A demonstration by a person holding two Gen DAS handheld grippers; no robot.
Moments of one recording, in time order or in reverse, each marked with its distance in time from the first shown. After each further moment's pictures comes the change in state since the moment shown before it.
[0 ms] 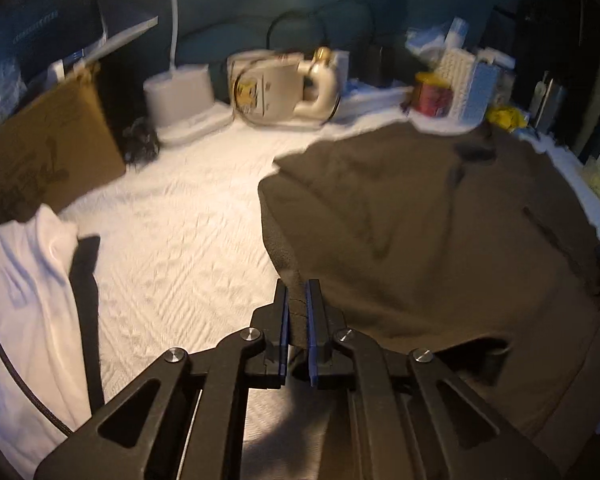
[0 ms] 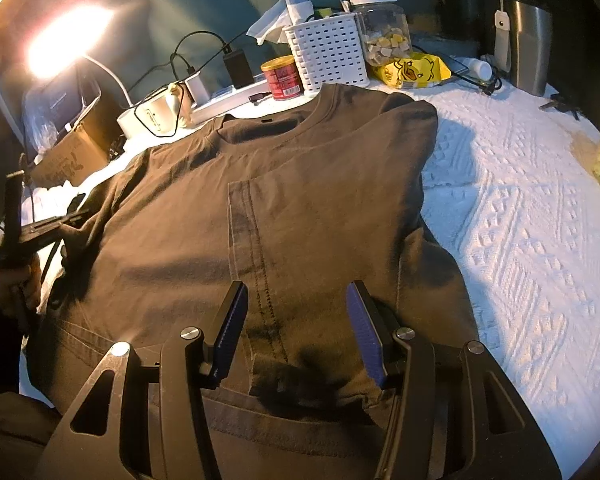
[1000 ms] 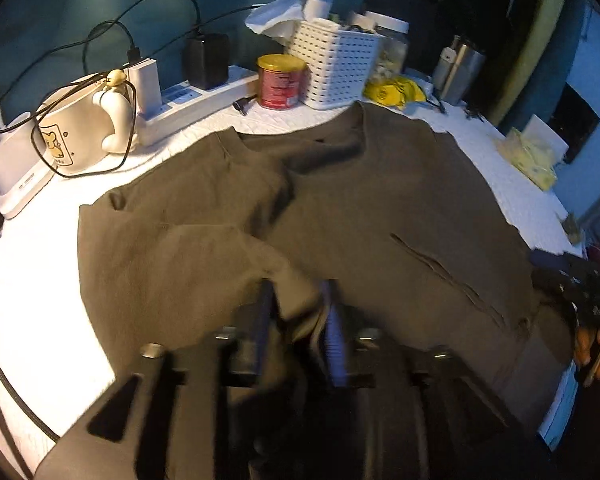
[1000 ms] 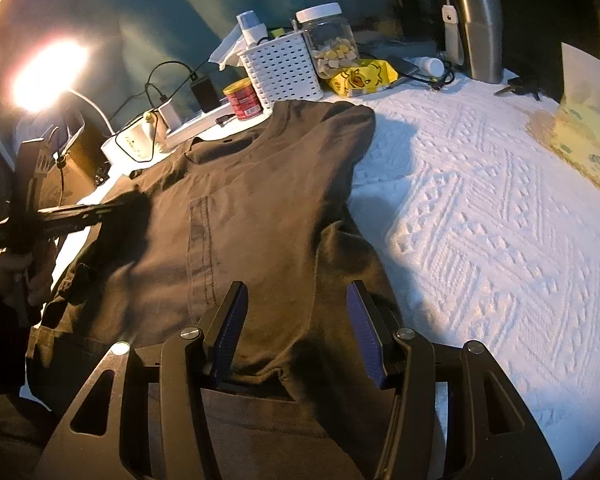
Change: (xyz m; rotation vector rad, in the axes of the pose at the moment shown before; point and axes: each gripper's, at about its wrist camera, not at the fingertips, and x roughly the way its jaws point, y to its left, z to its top) left arm 0.026 -0.115 0.047 0.144 0.124 -0.312; right arm -0.025 -0.035 -0.012 0.067 -0.058 -0.021
